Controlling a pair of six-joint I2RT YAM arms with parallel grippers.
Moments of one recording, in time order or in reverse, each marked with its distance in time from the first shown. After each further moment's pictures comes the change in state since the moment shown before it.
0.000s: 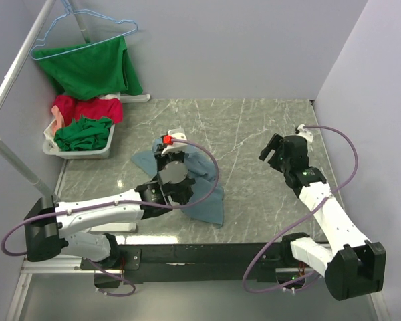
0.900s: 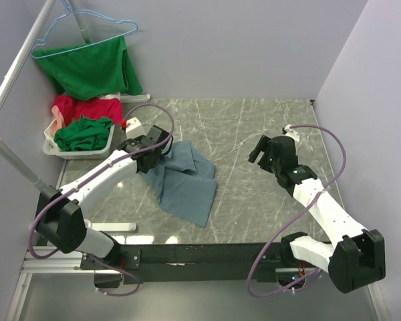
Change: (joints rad) left arm 0.588 0.147 0.229 -1.286 0.776 -1.212; right arm 0.111 0.058 -0.005 0.042 0.000 0.037
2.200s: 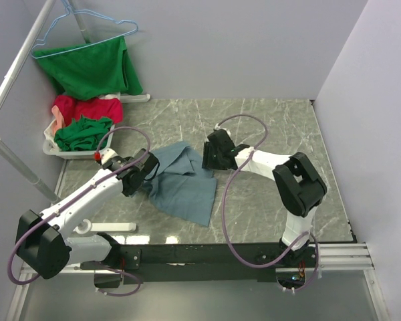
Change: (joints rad) left arm 0.000 -0.215 -0.211 -0.352 0.045 -0.468; right arm 0.332 0.734 0.381 0.102 -0.108 -0.020
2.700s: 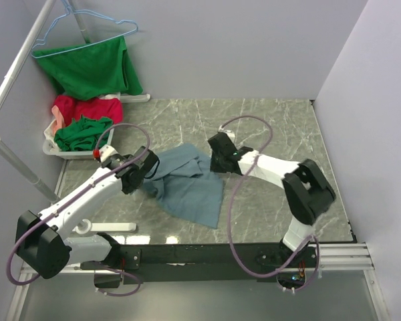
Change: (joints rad) left arm 0.000 0.001 0.023 -0.013 -0.021 0.008; right arm 0.043 -0.047 -0.027 -0.074 0.096 0.034
